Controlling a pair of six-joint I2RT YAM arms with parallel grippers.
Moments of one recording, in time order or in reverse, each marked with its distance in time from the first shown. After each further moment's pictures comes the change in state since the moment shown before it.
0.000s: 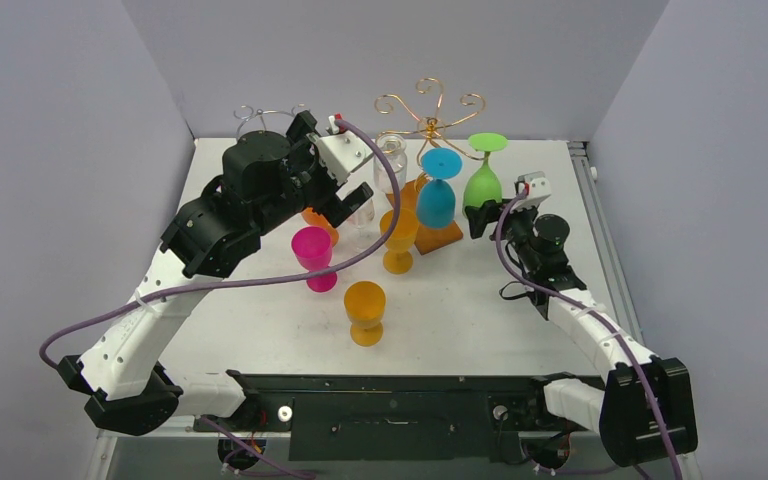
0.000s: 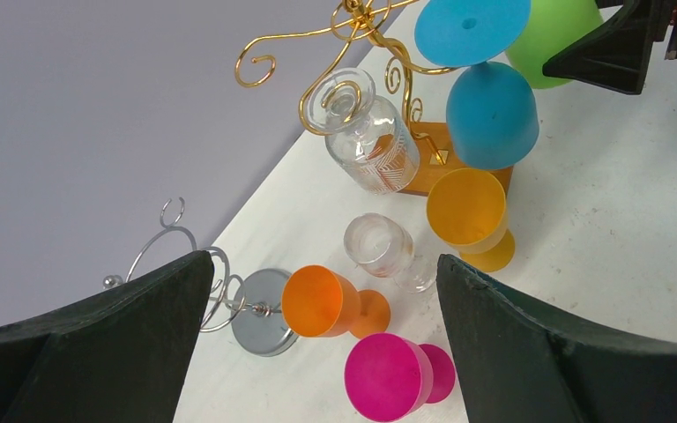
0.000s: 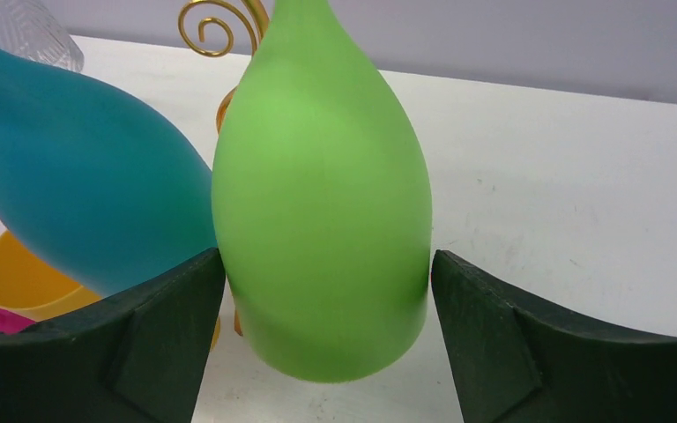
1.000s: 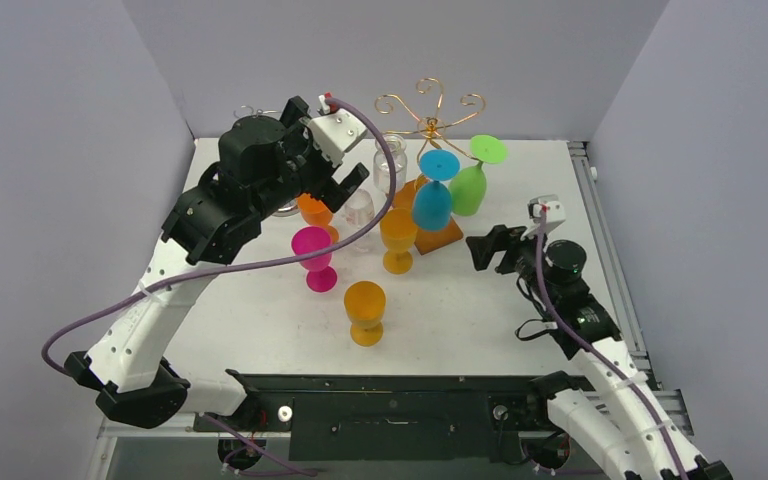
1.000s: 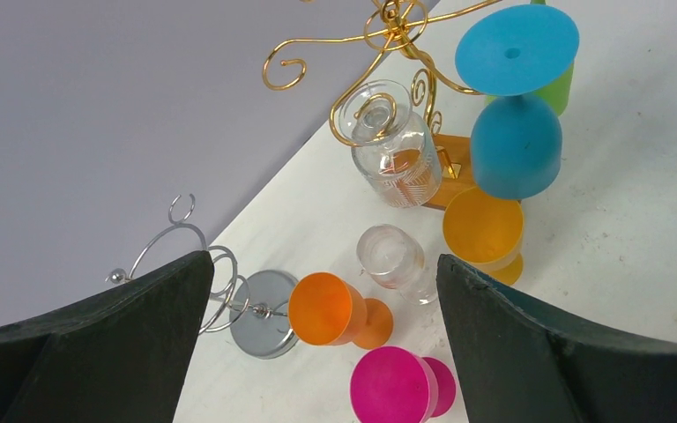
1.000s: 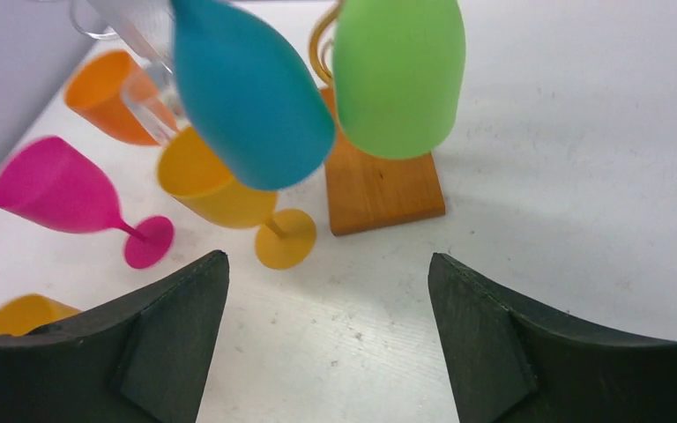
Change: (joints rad) left arm 0.062 0.047 0.054 0.010 0.025 -0.035; right arm 0.123 -0.370 0.002 -0.517 0.072 0.159
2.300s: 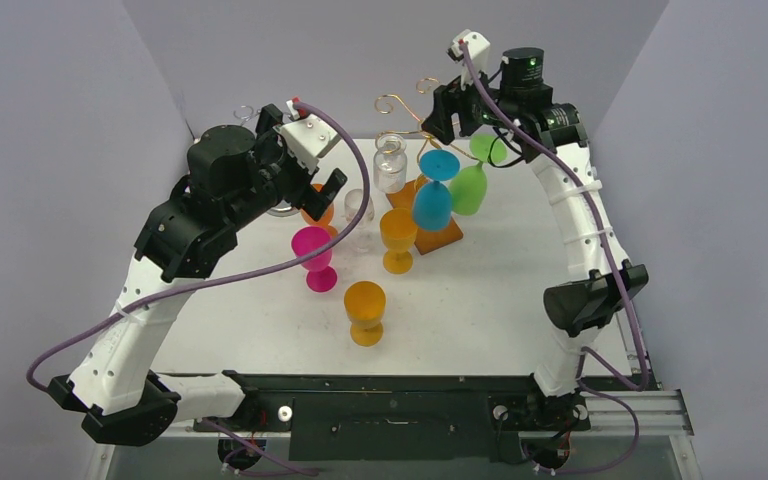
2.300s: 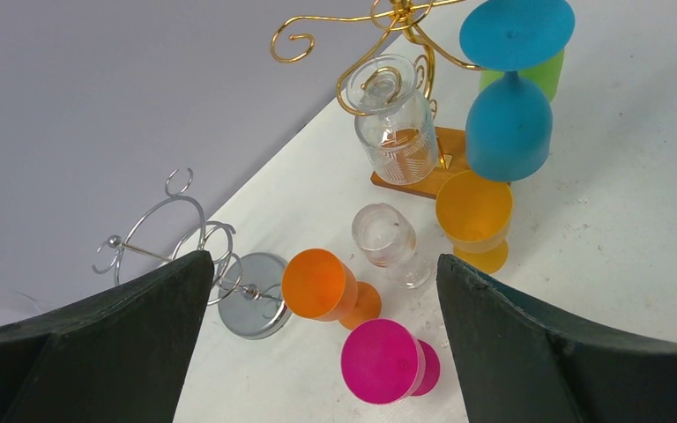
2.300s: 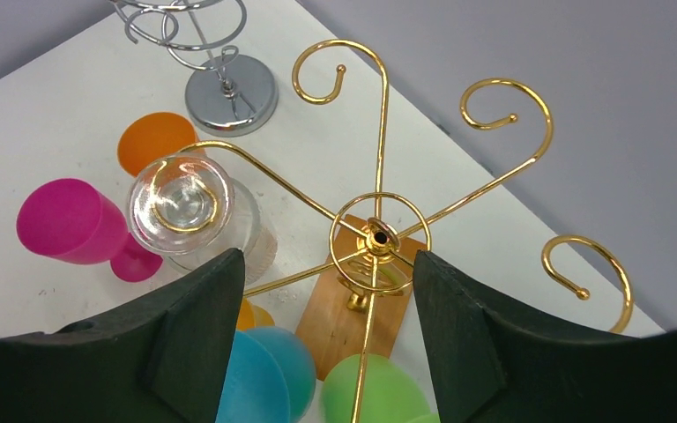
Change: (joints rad) left arm 0.063 -0.093 -0.047 -0.034 0.060 -0.050; right arm 0.008 1.094 1.676 -0.747 -0.368 -0.469
